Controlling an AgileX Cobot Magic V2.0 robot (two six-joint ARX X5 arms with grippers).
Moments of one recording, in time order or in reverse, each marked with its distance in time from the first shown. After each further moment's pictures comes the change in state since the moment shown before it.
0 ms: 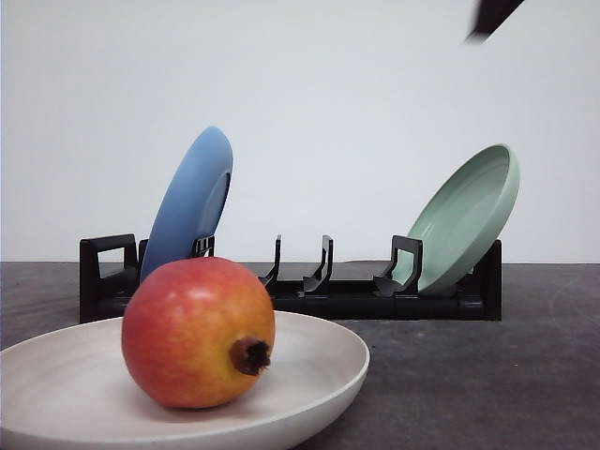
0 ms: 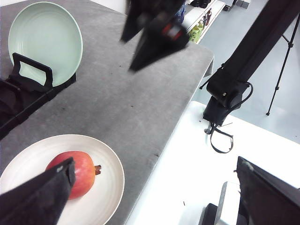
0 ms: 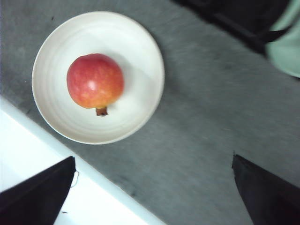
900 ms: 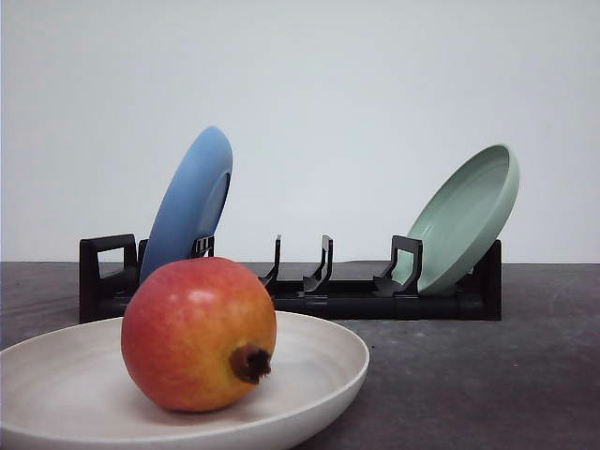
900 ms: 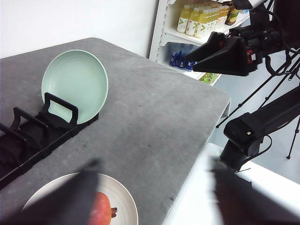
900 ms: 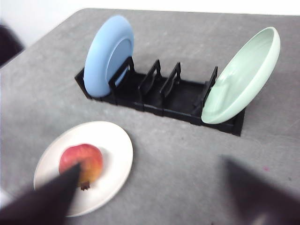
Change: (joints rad) left_arx 0.000 0.000 0.000 0.140 -0.117 -0.003; right_arx 0.001 -0.758 -0.504 0.345 0.203 0.053
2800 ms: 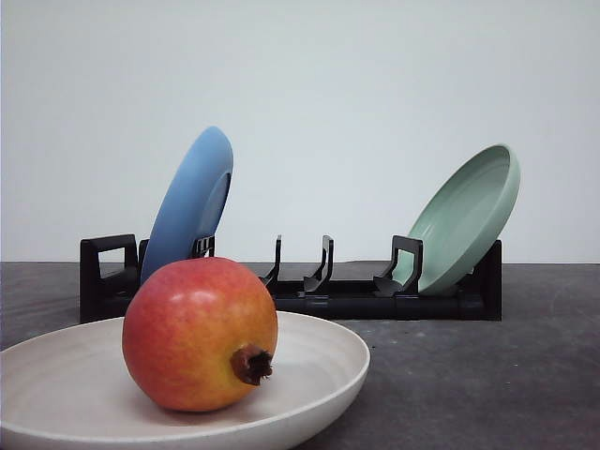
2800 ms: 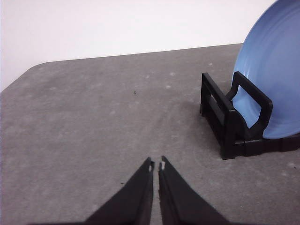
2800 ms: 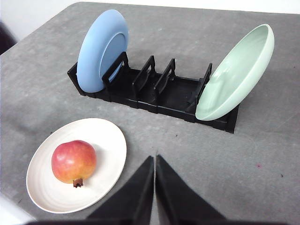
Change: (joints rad) left_arx 1.183 -0.410 -0.874 0.542 0.092 0.316; right_arx 0.000 0.000 0.000 -0.005 0.023 -0.001
